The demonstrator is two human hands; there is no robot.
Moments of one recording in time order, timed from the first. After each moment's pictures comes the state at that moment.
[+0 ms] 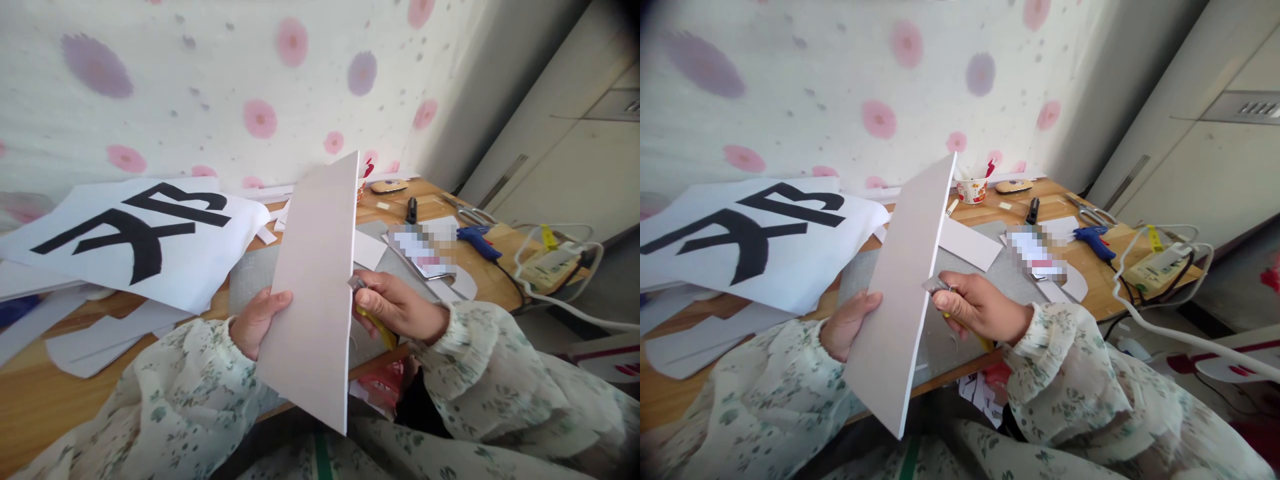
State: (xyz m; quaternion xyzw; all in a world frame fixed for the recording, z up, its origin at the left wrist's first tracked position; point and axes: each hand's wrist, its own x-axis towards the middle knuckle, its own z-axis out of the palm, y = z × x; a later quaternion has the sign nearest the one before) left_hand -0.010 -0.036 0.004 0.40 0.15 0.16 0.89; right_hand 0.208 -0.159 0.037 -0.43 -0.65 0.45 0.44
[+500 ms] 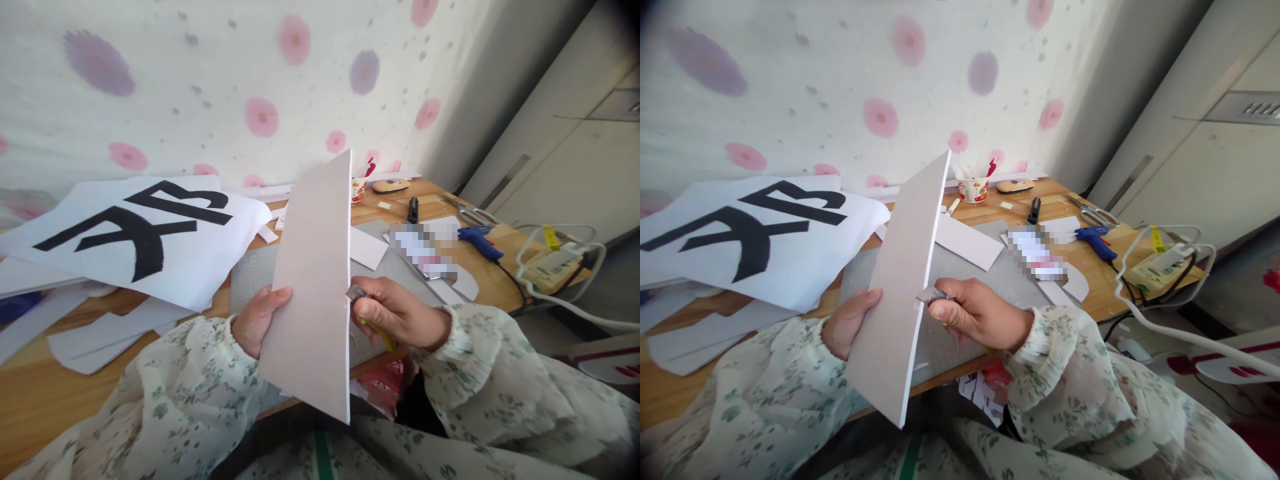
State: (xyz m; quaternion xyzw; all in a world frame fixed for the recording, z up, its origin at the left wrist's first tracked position) left_hand -0.008 -0.039 0.007 0.39 0.15 0.15 0.89; right_hand 0.204 -0.164 0.037 -0.42 -0.67 0.44 0.42
